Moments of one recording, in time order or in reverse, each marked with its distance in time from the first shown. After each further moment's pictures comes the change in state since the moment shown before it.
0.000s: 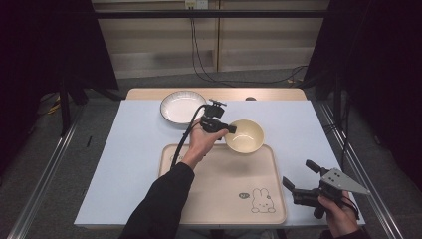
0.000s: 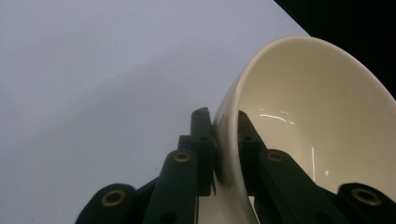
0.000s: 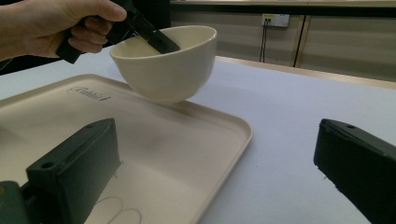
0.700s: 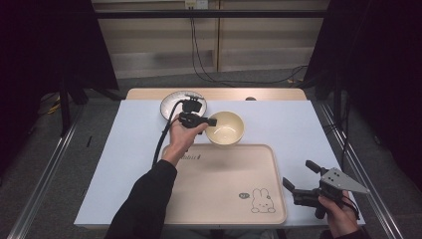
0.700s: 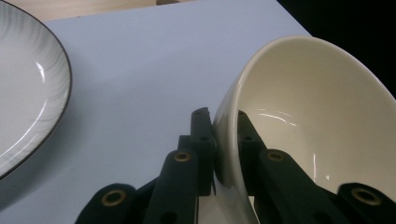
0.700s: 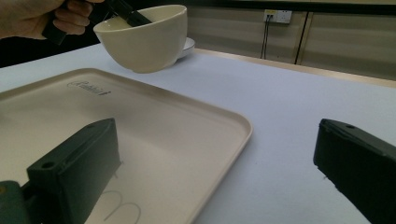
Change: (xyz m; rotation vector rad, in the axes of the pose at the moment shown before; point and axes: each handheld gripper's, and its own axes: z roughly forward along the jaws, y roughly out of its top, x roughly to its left) left arm 0.040 -0.007 -0.048 -0.058 0.070 -0.024; right arm -0.001 0.001 0.000 0.021 0.003 -0.010
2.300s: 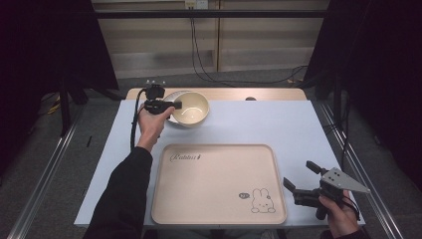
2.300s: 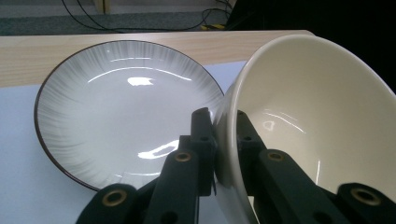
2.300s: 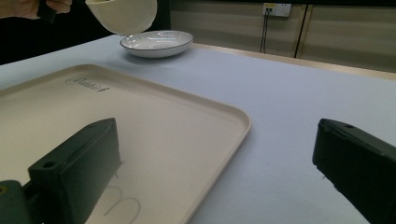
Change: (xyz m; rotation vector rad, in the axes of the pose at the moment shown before) left arm 0.083 0.006 -0.064 -0.152 0.196 -0.106; right arm -0.002 0.000 -0.001 0.024 -0.002 0.005
